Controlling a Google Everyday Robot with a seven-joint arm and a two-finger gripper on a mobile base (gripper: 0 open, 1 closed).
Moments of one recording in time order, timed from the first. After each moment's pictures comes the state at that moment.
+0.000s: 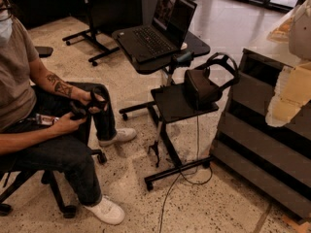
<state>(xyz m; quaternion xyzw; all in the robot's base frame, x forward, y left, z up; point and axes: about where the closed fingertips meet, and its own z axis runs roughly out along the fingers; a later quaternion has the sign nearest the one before) 0.438 -0.214 0.985 -0.60 0.78 -0.05 0.17</state>
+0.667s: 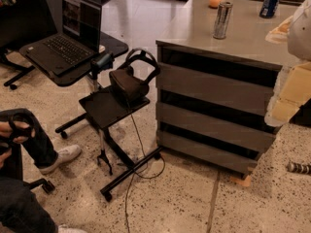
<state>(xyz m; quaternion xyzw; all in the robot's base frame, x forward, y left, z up) 0.438 -0.214 0.985 -0.60 0.78 -0.05 0.17</state>
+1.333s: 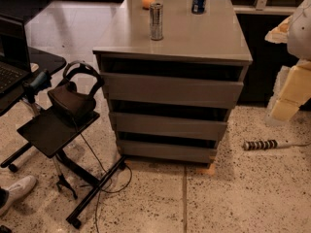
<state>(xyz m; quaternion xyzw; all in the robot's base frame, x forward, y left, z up) 0.438 -0.214 0.985 -0.60 0.78 -0.05 0.17</state>
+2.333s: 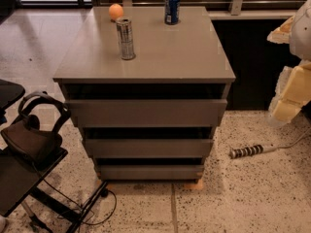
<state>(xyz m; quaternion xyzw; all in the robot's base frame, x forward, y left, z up) 0.438 -0.214 0.985 -0.60 0.78 -0.05 0.17</state>
